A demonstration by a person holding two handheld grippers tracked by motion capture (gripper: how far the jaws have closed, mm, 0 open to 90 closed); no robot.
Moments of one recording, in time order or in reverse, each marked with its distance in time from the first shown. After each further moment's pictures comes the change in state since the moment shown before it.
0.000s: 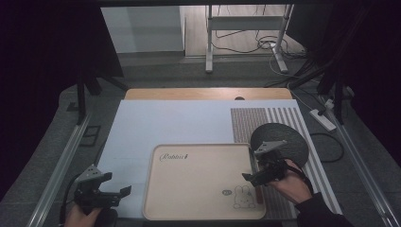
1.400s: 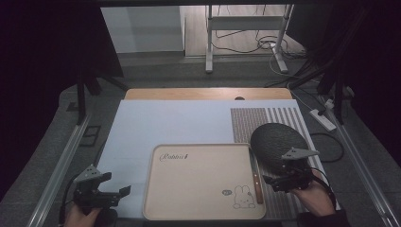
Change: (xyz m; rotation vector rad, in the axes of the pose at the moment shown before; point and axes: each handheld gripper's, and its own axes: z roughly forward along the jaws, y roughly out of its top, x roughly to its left) left arm 0.001 -0.001 -0.001 -0.010 -0.004 -0.009; right arm -0.019 -0.048 -0.042 -0.090 -0.099 0.137
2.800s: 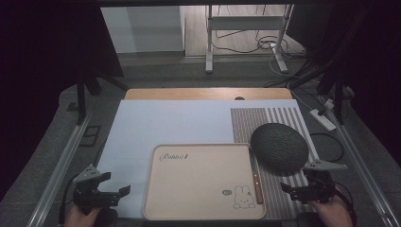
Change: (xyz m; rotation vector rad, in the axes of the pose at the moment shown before) left arm 0.000 0.000 -0.001 -0.007 0.003 -0.003; right arm -0.015 -0.042 -0.035 -0.019 -0.074 0.149
